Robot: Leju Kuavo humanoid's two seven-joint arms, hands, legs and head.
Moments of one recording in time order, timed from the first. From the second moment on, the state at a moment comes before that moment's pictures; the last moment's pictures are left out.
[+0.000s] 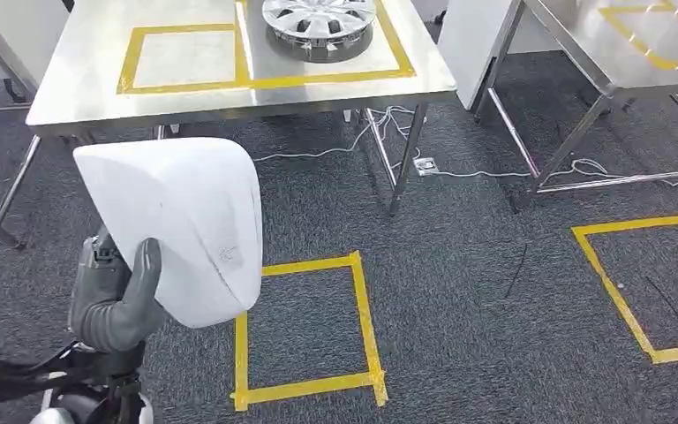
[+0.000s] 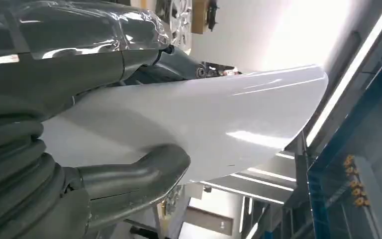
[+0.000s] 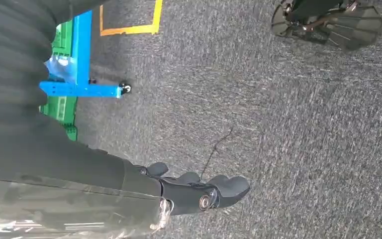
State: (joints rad) left arm -0.07 0.27 -0.57 -2.14 0.27 0.43 -0.20; right arm -0.17 0.12 -1.05 -0.10 1.57 -0.14 0.02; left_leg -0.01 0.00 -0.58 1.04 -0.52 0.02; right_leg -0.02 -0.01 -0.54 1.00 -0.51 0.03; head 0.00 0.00
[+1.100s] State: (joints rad) left arm -0.08 0.27 -0.57 -2.14 0.27 0.43 -0.19; right arm -0.17 0.12 -1.05 -0.10 1.57 -0.14 0.01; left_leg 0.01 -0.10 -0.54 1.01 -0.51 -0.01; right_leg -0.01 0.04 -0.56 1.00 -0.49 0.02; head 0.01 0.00
